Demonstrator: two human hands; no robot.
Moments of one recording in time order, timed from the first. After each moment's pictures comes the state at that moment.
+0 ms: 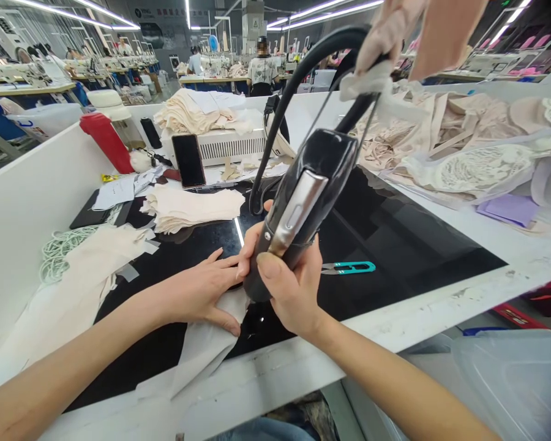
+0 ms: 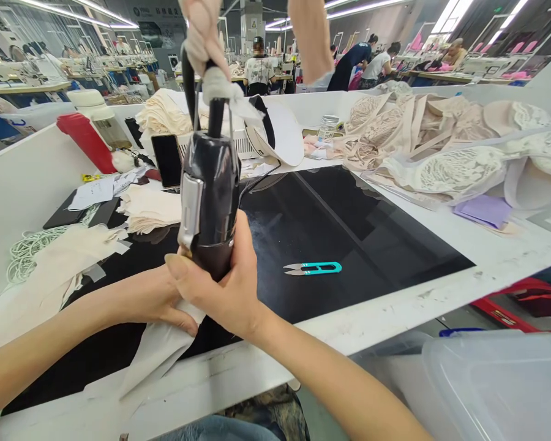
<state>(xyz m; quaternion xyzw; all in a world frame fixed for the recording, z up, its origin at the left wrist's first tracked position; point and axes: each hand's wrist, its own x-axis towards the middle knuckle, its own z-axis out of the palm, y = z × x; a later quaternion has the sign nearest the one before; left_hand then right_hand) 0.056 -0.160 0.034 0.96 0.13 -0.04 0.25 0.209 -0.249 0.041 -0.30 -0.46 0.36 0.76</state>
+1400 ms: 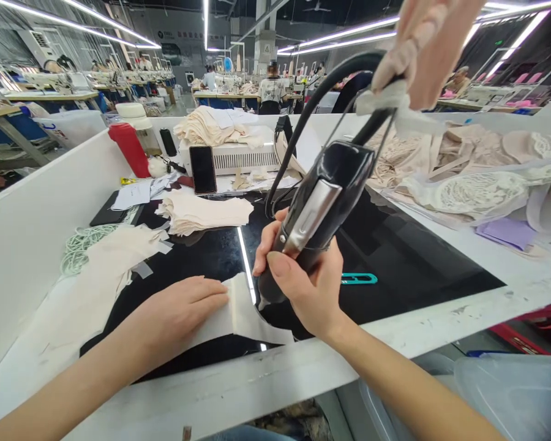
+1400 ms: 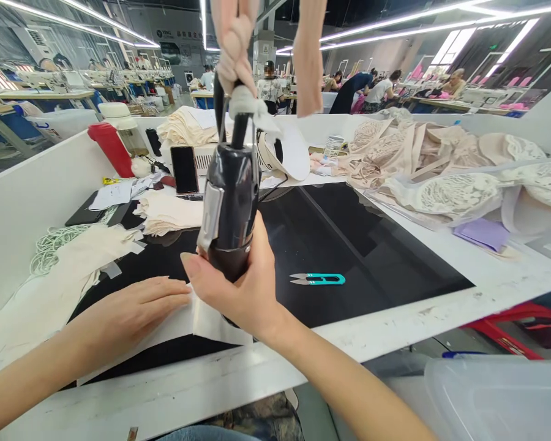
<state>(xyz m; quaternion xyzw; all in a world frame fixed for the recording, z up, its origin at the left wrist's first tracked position) -0.010 -0.198 0.020 0.98 0.14 0.14 0.03 0.216 -0.254 0.065 -0.32 -0.51 0.33 0.73</state>
